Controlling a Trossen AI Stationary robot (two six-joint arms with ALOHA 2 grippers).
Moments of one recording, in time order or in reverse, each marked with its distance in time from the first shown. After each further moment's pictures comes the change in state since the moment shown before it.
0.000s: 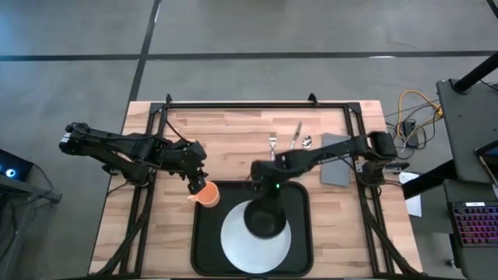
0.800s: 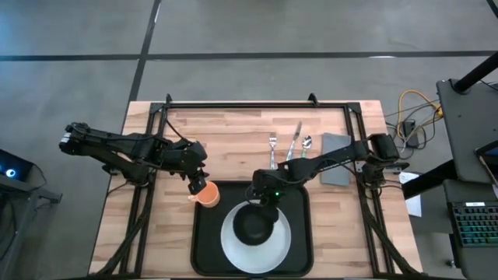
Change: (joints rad) left arm 0.000 0.000 0.000 0.018 0.000 0.015; right arm 0.047 -0.009 -0.085 0.193 0.044 0.127
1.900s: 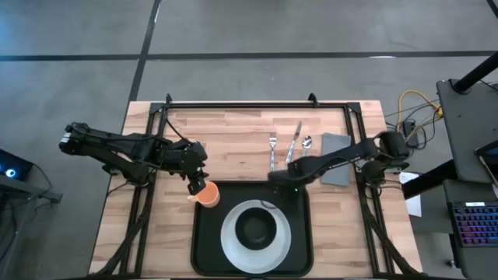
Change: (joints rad) left arm 0.000 0.000 -0.003 -0.002 0.000 0.032; right arm 0.006 -0.090 -0.127 -0.415 0.186 -0.083
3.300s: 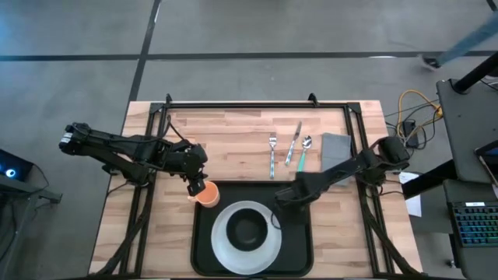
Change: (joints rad) left arm 0.000 0.000 -0.039 0.002 0.000 0.023; right arm 0.148 0.015 -0.004 -0.116 0.173 0.113
